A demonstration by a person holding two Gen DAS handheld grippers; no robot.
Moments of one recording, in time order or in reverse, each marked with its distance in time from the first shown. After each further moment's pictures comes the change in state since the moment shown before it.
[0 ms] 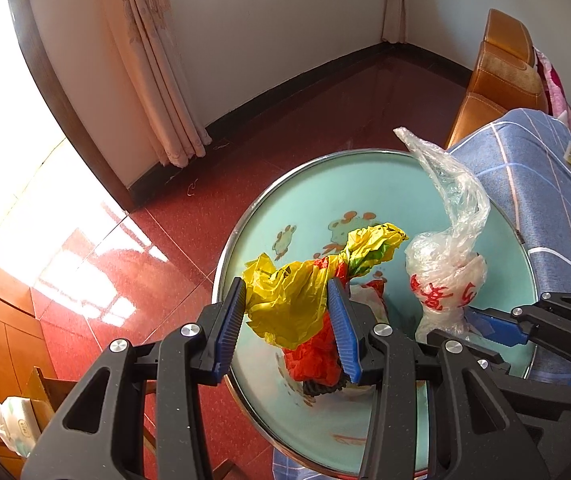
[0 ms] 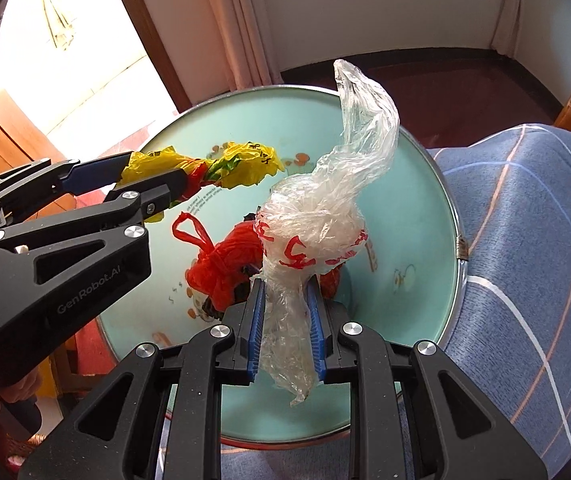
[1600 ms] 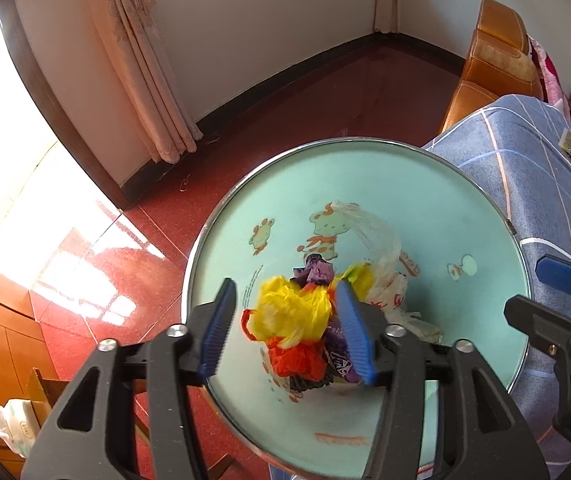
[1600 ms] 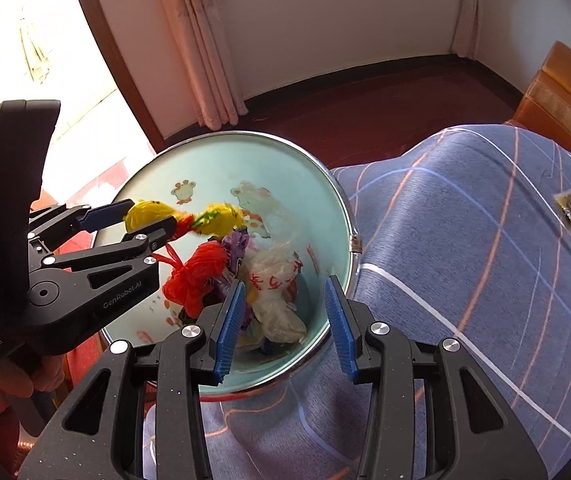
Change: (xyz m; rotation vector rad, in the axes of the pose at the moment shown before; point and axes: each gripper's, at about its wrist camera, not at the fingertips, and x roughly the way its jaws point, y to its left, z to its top) left arm 0.000 -0.014 -0.002 0.028 0.030 -0.006; right arm -0.041 -0.028 0.006 0.090 -0.102 -0.076
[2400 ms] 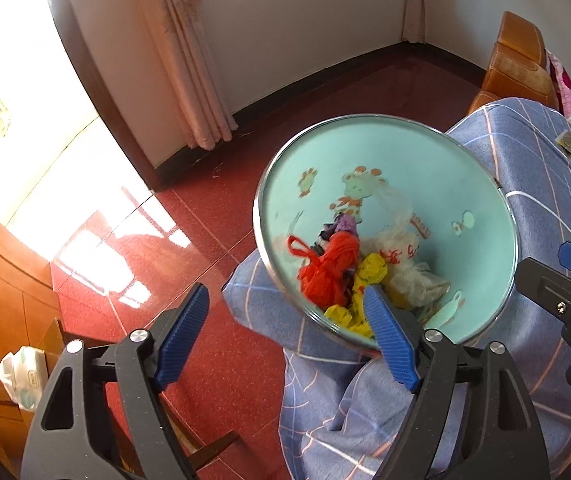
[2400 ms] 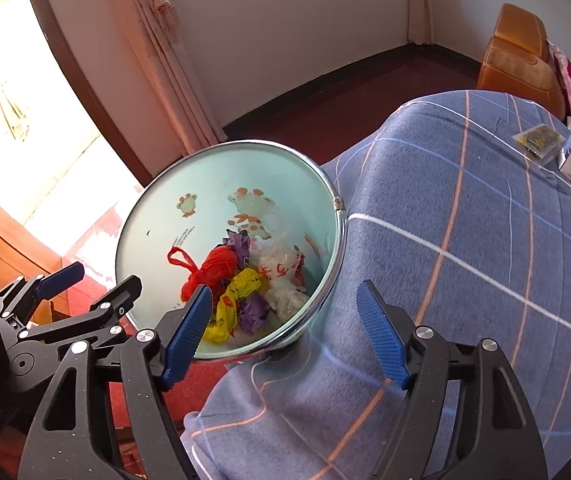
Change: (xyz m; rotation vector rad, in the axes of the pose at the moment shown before) left arm -0.059 0.018 -0.060 -0.081 -0.013 0.080; right arm -0.040 0.006 -0.038 0.187 -0.086 -0.013
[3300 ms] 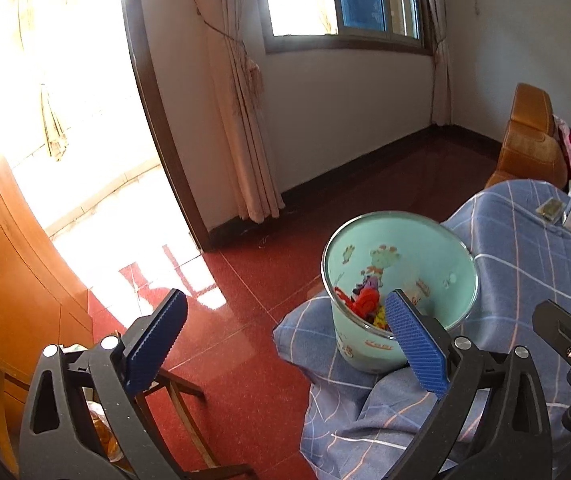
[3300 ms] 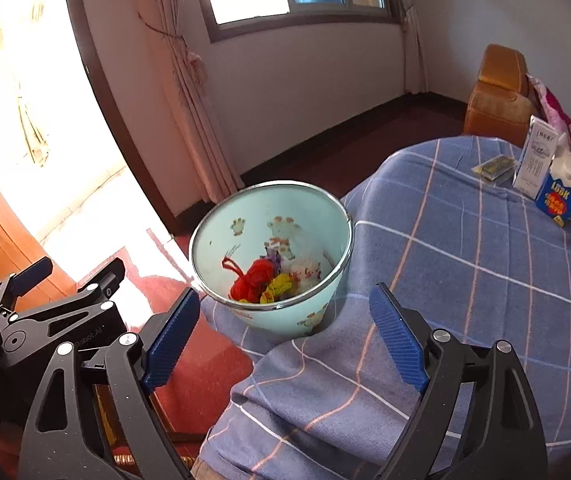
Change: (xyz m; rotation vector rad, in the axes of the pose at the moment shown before) left arm -0.152 0.029 -0.035 -0.085 -0.340 0.117; right arm -0.126 0.041 -0.050 -0.011 -0.225 0.011
